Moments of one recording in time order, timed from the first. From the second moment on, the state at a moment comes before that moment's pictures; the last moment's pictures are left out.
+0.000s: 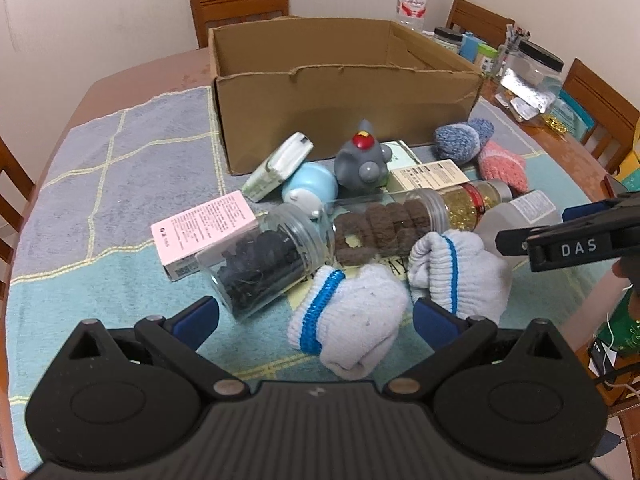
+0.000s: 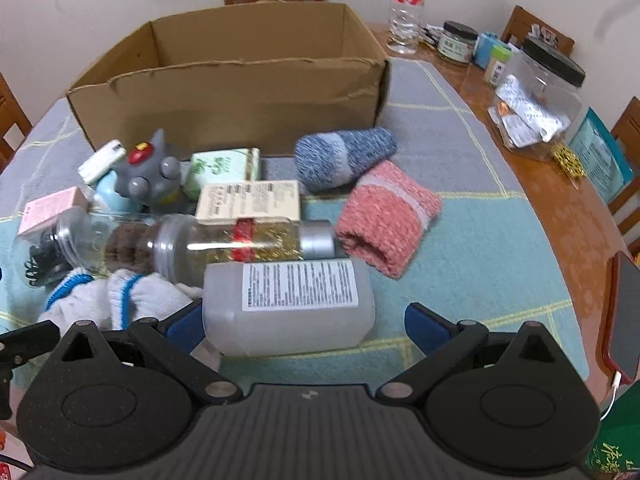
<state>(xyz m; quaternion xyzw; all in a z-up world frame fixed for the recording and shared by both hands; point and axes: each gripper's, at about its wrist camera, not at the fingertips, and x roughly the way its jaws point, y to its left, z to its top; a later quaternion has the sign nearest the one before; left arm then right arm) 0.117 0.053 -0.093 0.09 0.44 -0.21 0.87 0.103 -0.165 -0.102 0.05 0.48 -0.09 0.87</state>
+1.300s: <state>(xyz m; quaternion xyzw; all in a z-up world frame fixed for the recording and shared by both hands) 0.130 0.023 -0.137 0.12 0.45 -0.24 0.85 0.111 -0.204 -0.126 -0.03 0.48 0.05 0.88</state>
